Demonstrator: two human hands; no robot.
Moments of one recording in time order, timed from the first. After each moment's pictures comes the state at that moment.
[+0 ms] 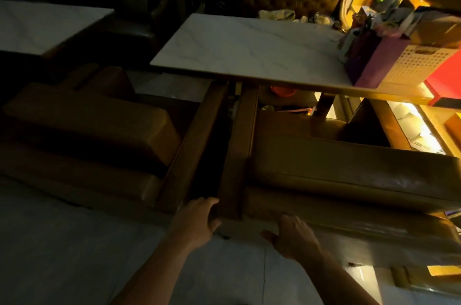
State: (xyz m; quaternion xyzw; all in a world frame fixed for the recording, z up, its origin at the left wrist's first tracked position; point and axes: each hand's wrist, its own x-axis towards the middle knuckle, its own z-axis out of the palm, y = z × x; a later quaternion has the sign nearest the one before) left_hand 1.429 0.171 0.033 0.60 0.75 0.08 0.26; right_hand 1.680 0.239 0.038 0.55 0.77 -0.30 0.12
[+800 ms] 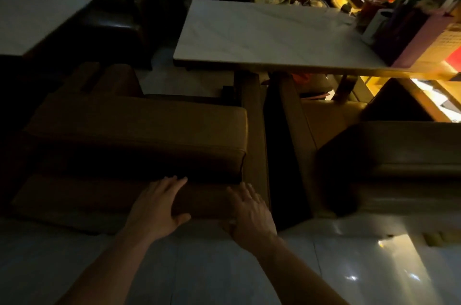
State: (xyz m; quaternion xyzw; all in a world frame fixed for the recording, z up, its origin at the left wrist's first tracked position) left_hand 1.000 0.158 -0.001 0.68 0.71 0.02 0.18; right_hand 1.242 0.181 -0.001 0.55 0.80 -0.22 0.03
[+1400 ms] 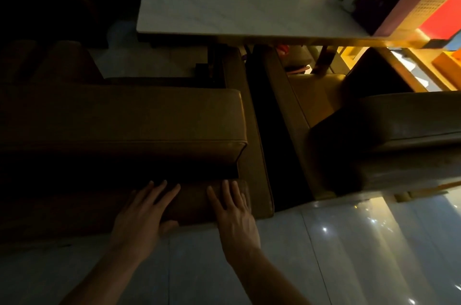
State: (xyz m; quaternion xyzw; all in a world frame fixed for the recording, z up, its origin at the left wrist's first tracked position) left_hand 0.972 0.178 -0.058 0.74 0.66 -0.01 0.14; right_hand 1.188 0.177 -0.058 0.59 0.79 -0.19 0.03
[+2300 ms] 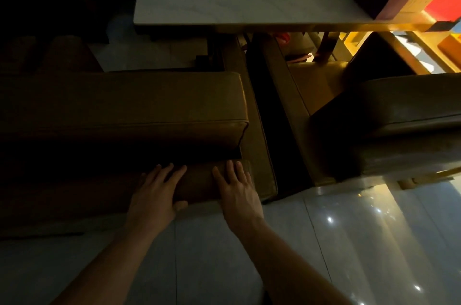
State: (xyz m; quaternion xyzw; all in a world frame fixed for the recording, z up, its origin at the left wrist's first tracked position) left_hand 0.992 0.192 -0.055 0.72 0.68 -0.03 0.17; right_hand 1.197 0.193 -0.045 0.60 0.78 -0.17 0.04
